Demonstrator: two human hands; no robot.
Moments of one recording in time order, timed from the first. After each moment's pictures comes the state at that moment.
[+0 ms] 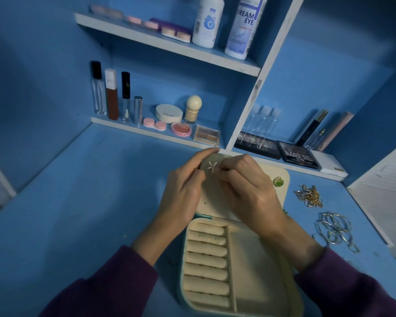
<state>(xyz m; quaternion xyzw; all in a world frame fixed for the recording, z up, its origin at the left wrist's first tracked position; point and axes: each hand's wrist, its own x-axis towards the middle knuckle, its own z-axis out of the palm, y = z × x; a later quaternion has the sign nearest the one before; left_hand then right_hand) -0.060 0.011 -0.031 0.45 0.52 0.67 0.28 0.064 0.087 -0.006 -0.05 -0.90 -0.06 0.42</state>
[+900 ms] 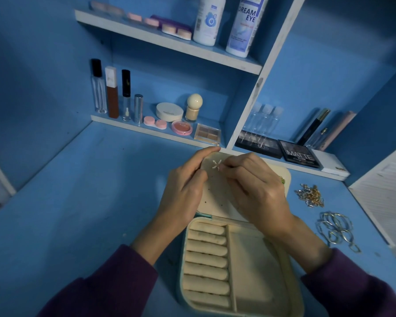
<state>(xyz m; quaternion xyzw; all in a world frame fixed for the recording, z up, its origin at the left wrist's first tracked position) -0.058 0.011 -0.030 0.46 0.52 0.67 0.27 0.070 0.089 -0.003 -0.06 -0.90 -0.04 0.43</state>
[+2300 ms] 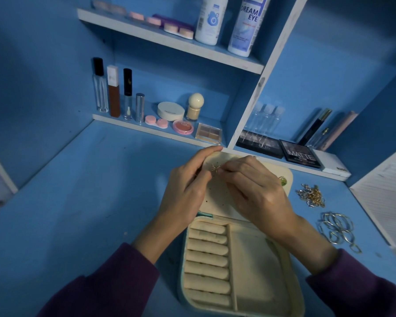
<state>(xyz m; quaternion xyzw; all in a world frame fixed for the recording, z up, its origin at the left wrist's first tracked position) -0.054 0.003 -0.020 0.48 0.54 0.66 0.23 0.073 0.087 -0.001 -0.04 -0.92 -0.07 0.38</state>
